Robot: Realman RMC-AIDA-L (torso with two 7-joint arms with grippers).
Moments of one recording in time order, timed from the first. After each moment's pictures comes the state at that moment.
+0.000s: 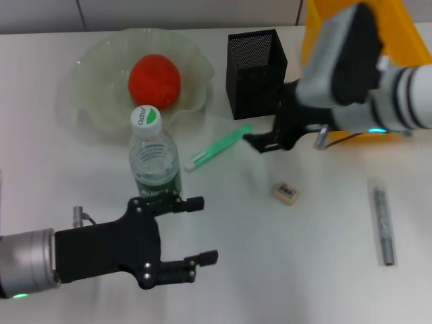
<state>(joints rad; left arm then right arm) -0.29 -2.07 1.18 0.49 1.53 1.67 -0.82 0.43 2.09 -1.61 -1.29 -2.26 -0.93 2.01</state>
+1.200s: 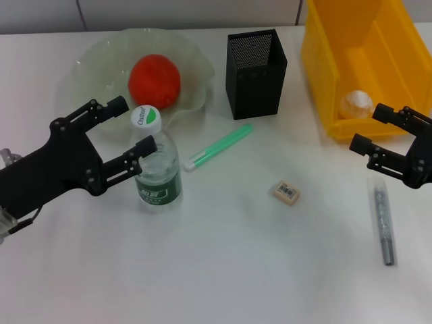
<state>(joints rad) -0.33 -2.08 0.76 0.43 1.53 1.70 -0.81 0.14 2.08 -0.95 -0.76 -1.43 -1.52 1.17</state>
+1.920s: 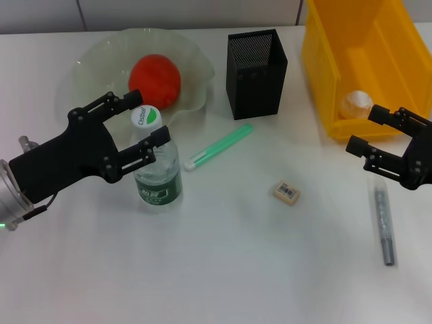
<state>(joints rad) -0.38 -2.07 0.77 0.40 1.54 1.63 -0.82 0.15 2.08 -0.96 -0.75 -1.43 -1.53 1.17</state>
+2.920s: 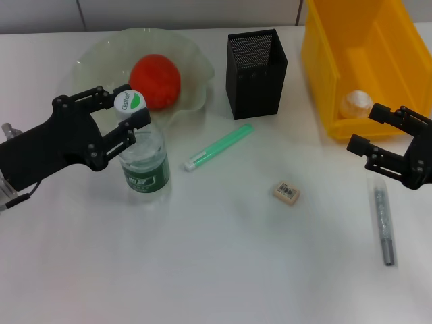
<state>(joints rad) -0.37 -2.07 0.77 0.49 1.55 1.62 -0.87 0.15 2.08 -0.95 -0.75 -1.43 -1.55 1.18</state>
